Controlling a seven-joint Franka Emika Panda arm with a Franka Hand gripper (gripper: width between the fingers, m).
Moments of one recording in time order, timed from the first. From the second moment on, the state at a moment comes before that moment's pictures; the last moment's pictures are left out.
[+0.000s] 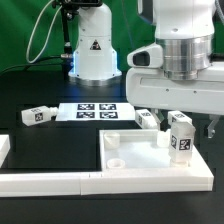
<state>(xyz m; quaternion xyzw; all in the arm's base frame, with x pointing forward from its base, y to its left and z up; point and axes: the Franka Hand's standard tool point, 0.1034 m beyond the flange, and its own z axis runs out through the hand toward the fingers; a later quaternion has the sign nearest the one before) 0.633 0.116 0.082 -0.96 0.27 0.00 0.06</state>
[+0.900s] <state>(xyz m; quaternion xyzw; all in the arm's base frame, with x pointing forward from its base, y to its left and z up) 0.645 0.110 0.084 -1.00 0.08 -0.03 0.02</state>
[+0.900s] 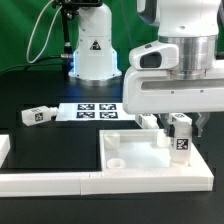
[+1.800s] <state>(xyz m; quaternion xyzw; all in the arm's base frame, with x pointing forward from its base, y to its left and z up) 0.641 0.108 0.082 -0.78 0.63 -0.01 0.06</state>
